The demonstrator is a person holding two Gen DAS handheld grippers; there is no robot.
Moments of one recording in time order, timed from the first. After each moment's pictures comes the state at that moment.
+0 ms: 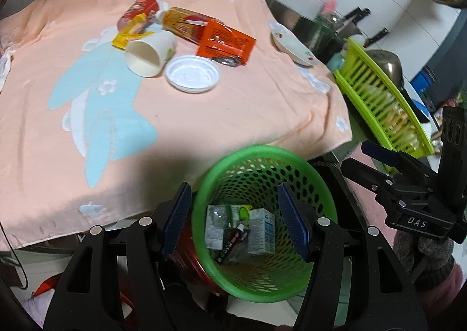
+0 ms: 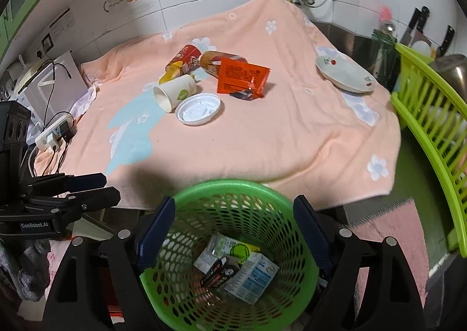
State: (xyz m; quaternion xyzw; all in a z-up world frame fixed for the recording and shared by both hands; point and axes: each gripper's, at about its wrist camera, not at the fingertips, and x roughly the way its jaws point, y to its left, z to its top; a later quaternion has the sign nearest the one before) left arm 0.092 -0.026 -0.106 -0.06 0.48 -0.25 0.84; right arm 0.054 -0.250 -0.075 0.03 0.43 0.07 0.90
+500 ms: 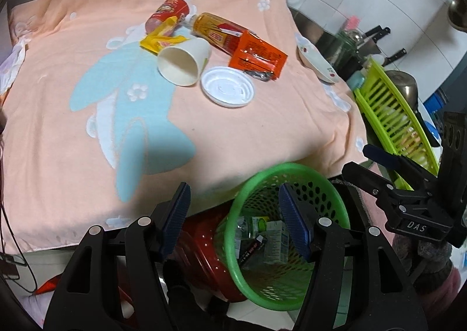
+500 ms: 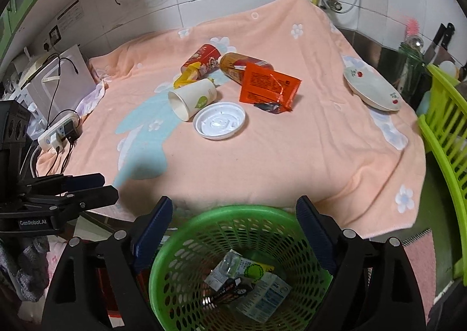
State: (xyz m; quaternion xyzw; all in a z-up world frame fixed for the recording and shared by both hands) left arm 0.121 0.007 -0.107 -0.08 0.48 -0.22 0.84; right arm 0.098 -0.216 -0.077 0.02 0.43 0.10 0.90
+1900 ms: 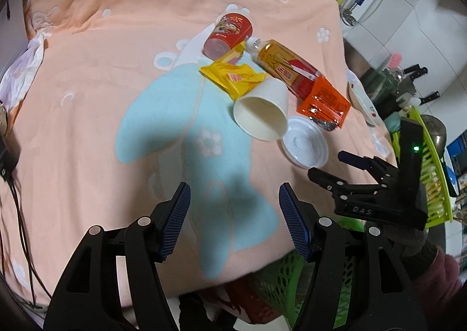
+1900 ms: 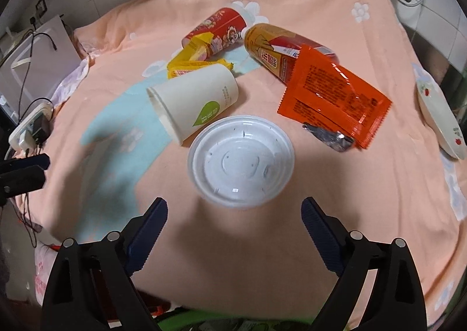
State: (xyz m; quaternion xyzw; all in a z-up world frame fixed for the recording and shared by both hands) left arm 0.226 0.080 -0.114 -0.11 0.49 -0.16 0.85; right arm 0.266 -0.157 -0.154 -0.03 0.49 0.14 0.86
